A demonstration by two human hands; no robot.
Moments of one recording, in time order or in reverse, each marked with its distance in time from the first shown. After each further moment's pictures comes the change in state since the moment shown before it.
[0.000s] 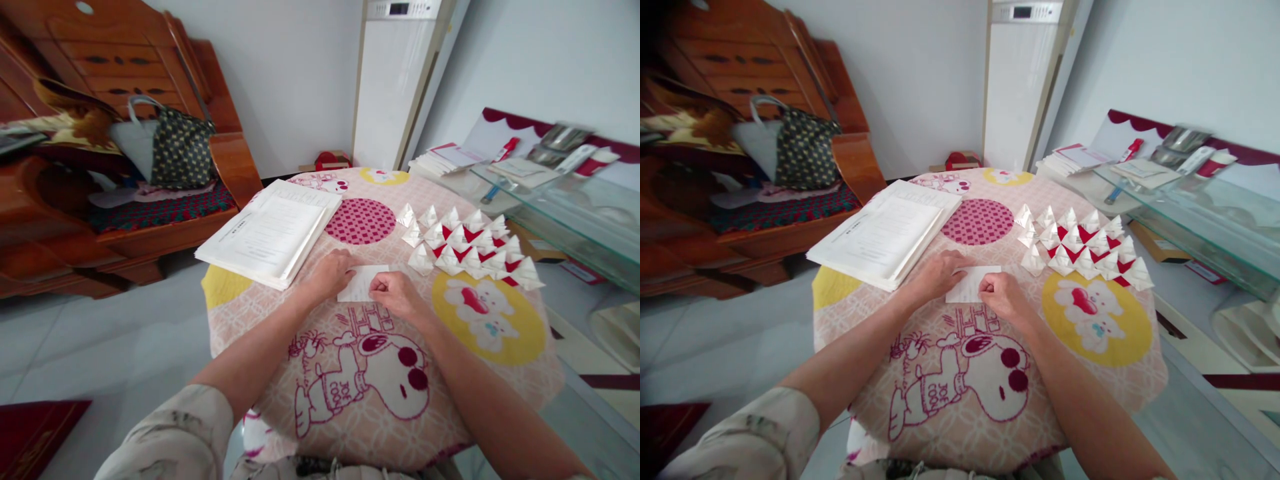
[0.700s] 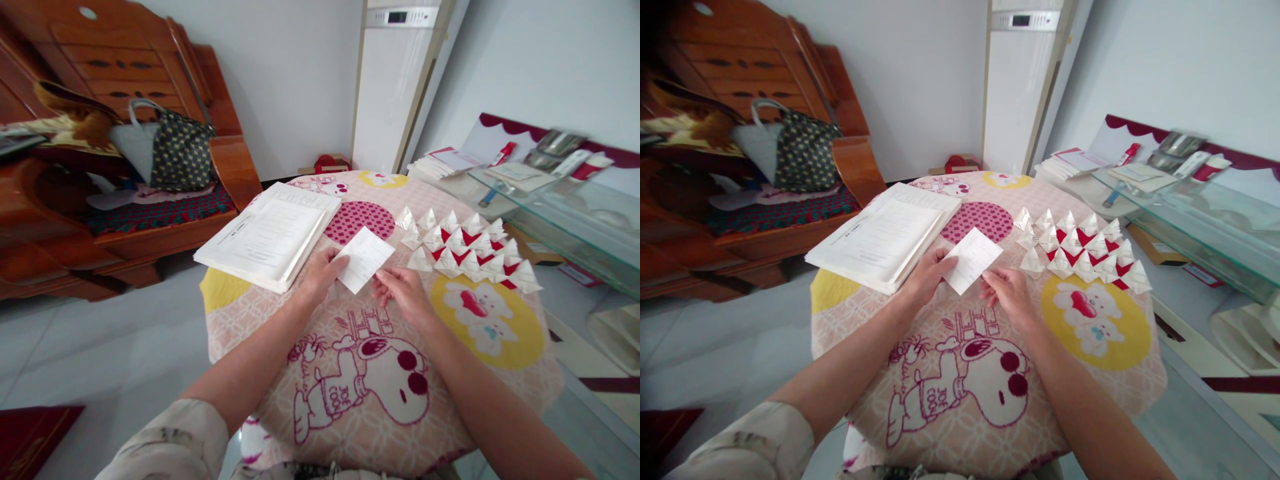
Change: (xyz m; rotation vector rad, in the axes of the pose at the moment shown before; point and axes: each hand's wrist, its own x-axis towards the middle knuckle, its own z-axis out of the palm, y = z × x) left_hand -0.005 0.005 0.007 -1.205 0.340 -0.455; right_hand -0.001 -0.005 -0.001 0.687 0.159 0.224
